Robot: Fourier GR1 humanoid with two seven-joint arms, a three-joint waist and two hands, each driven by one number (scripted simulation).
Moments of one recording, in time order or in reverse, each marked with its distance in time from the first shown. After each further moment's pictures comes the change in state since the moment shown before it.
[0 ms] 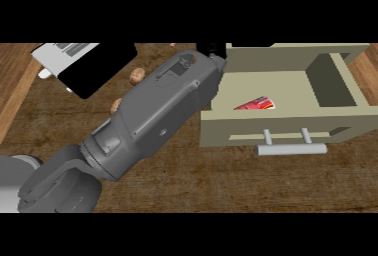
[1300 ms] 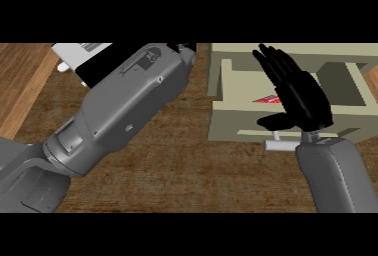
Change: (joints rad) left arm 0.093 0.142 0.003 -0.171 -0.081 0.024 0.149; right arm -0.555 -0.058 0.466 0.883 0.928 -0.407 -0.179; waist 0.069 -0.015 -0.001
